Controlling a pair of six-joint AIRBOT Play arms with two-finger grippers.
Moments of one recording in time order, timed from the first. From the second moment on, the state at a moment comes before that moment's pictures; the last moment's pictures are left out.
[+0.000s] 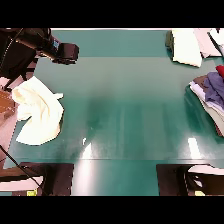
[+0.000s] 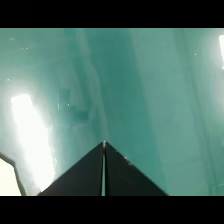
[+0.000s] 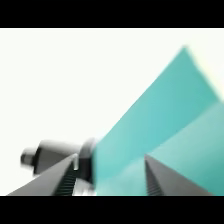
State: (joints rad) left arm -0.36 -1.41 1.96 1.46 -1.52 -1.73; right arm -0.94 -1.44 1.96 -0.21 1.52 1.66
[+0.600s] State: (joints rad) left arm -0.36 -1.41 1.96 1.45 -1.53 -1.74; right arm 0.35 -1.56 1.82 -0.13 1.65 1.25
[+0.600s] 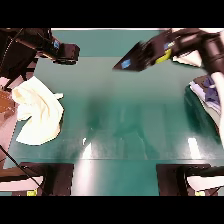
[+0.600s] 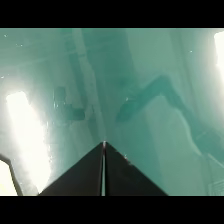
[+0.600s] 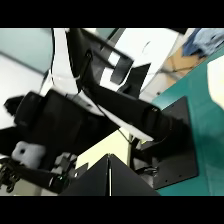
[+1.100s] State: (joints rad) left arm -0.36 -1.41 1.96 1.45 -1.46 -1.74; right arm 0.42 -1.60 1.82 -0.12 1.61 1.23
